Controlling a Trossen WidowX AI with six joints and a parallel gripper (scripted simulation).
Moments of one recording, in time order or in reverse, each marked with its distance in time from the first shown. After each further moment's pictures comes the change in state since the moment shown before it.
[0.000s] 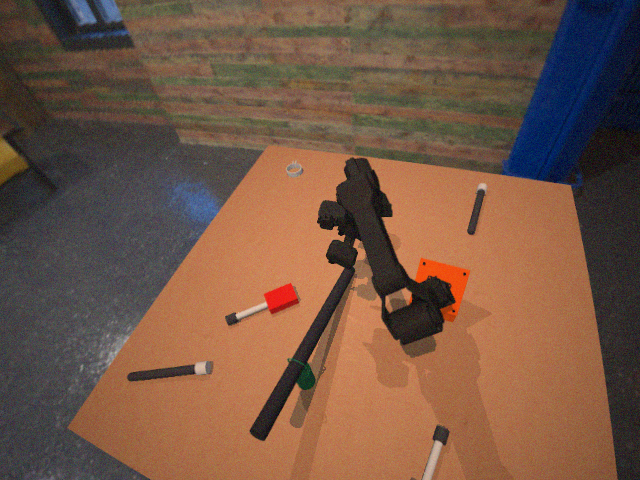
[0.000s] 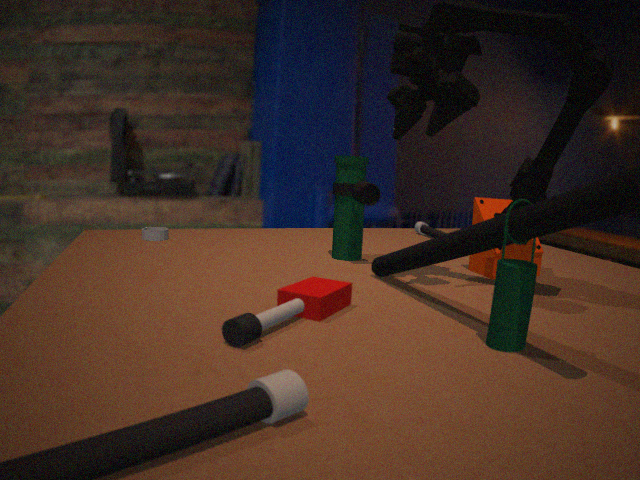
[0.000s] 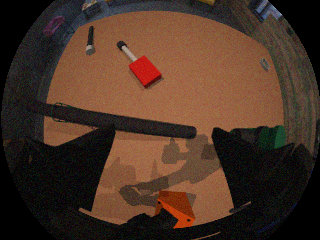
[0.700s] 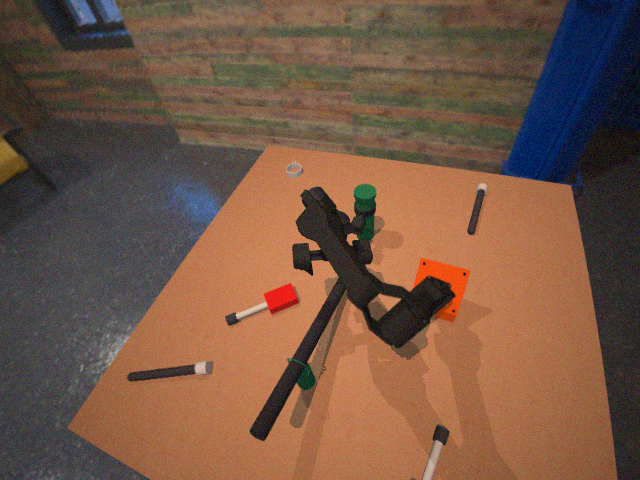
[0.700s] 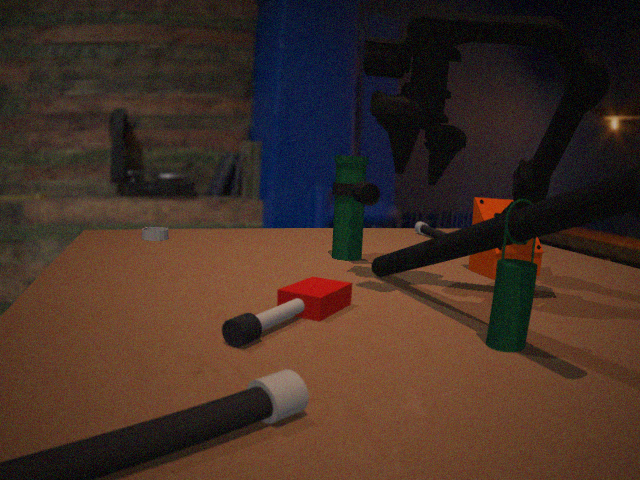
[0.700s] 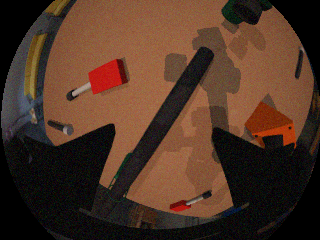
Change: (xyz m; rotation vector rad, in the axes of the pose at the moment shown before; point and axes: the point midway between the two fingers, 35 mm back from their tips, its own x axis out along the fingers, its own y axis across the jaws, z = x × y) arm 0.065 0.032 -0.011 1.151 0.303 -0.205
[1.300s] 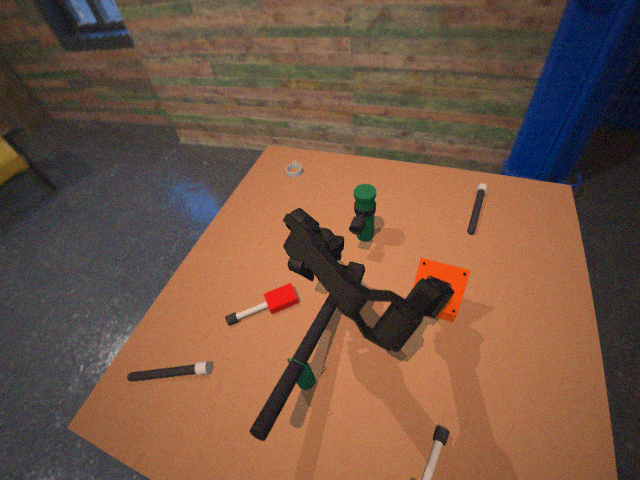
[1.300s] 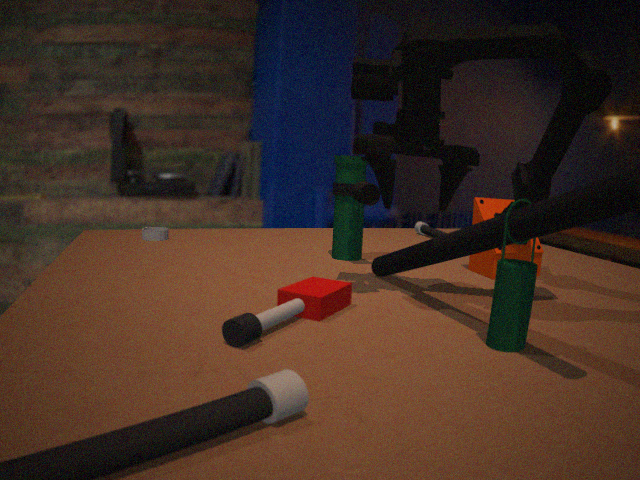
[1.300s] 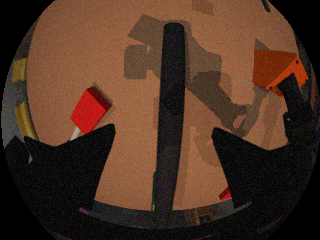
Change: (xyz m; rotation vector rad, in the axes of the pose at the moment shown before) arm 0.045 0.006 -0.008 0.491 -0.026 -0.144
